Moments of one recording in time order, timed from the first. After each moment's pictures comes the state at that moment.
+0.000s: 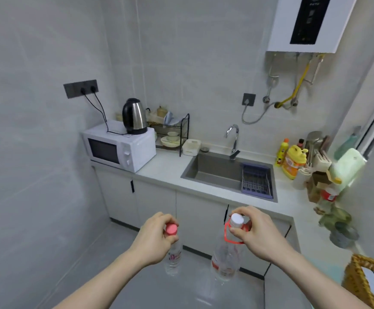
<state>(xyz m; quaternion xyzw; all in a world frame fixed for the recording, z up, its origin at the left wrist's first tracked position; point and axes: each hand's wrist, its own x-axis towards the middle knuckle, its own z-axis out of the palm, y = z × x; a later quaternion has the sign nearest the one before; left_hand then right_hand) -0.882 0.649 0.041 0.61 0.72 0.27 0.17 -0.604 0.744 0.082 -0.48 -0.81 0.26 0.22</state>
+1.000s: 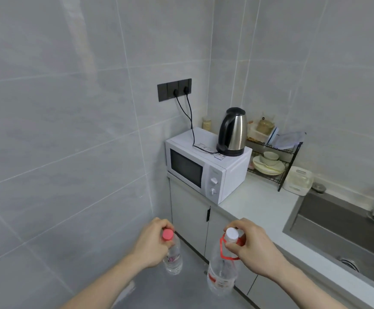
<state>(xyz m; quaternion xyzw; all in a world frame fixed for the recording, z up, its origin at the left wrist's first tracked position) -1.309 0.780 -0.006 0.42 0.85 0.29 0.14 -1.075 0.958 0.034 -0.31 -0.88 0.34 0.12</state>
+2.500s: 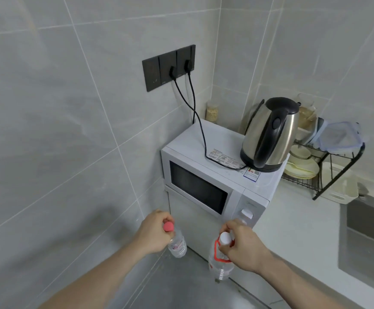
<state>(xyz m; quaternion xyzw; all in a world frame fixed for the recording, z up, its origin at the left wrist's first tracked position) -1.627 0.990 -0.091 0.46 0.83 0.24 0.23 -1.377 1.122 -0.064 -0.39 -0.86 0.33 0.02</state>
